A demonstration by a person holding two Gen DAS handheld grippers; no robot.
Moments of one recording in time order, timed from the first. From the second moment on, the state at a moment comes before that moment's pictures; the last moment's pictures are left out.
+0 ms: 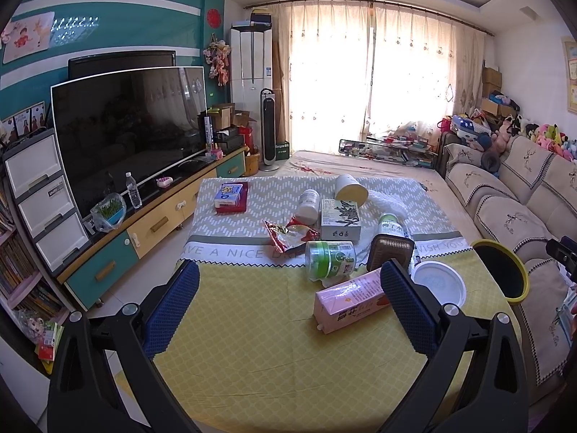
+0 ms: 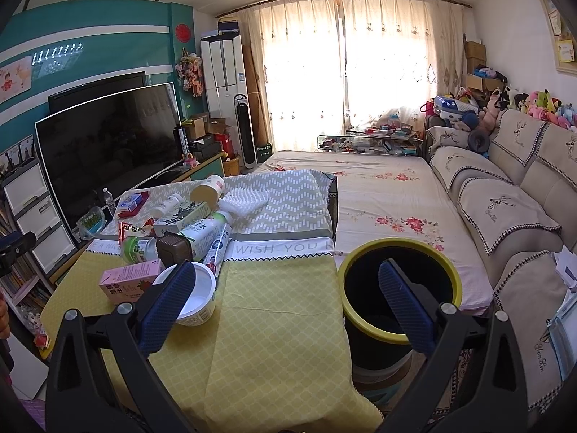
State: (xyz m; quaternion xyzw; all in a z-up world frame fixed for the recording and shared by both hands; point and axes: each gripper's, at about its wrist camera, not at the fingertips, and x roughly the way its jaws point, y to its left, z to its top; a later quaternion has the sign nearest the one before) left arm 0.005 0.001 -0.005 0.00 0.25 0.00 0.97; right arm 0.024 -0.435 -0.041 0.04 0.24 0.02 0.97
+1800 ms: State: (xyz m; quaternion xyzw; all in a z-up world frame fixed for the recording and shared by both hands) left arm 0.091 0.022 -0.035 0.00 0.28 0.01 0.96; right arm 0.164 -0.344 -0.139 0.03 0.46 0.13 0.88
